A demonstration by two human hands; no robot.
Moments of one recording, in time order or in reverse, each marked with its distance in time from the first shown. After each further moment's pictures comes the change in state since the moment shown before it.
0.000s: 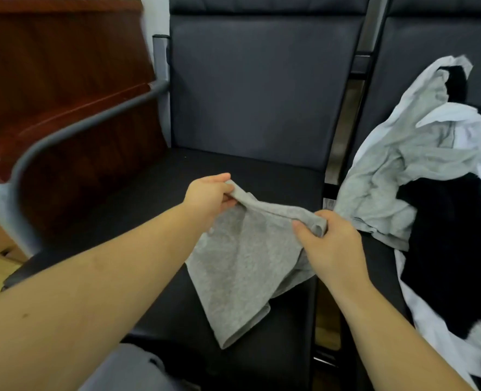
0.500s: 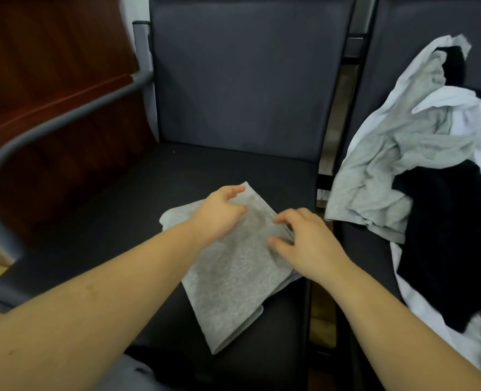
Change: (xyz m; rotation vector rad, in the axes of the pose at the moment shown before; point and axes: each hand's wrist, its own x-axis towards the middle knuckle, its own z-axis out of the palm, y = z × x) left_hand 0.002 -0.031 0.011 0.663 -0.217 0.201; right_hand 0.024 0.022 0.013 -0.436 -0.402 -0.118
